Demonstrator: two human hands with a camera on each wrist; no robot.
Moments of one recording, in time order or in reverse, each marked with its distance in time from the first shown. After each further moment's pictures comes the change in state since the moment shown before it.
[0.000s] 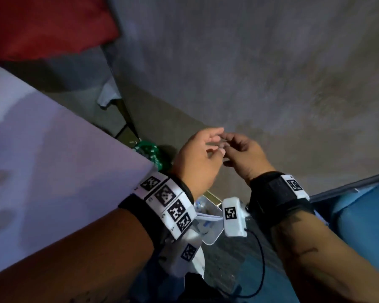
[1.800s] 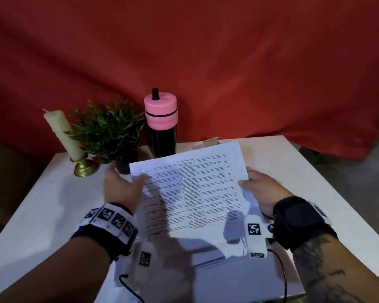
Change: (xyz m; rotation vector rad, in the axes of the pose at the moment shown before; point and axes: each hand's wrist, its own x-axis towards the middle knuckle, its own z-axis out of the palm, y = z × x) left_hand -0.428 -0.091 -0.478 0.080 1.483 -0.399; right_hand -0.196 -0.133 0.427 -0.262 -0.908 -0.164
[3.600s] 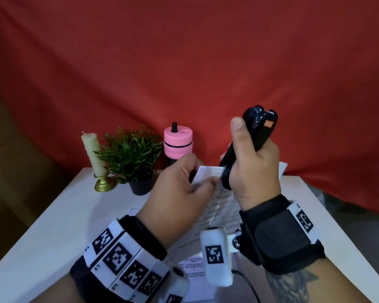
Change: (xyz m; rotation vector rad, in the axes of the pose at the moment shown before) left_hand -0.113 0.156 -0.030 -0.299 -0.357 0.628; right_hand -0.087 -0.173 0.090 0.178 0.274 -0.891
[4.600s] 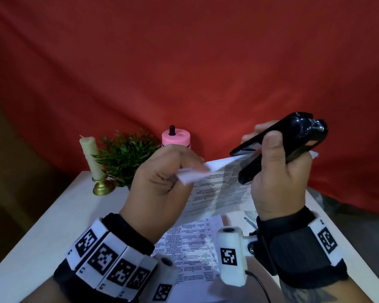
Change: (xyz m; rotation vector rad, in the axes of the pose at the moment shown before) left_hand 0.003 0.007 -0.019 -0.020 0.123 0.344; right_hand -0.006 -0.017 -0.025 0.083 0.047 -0.211
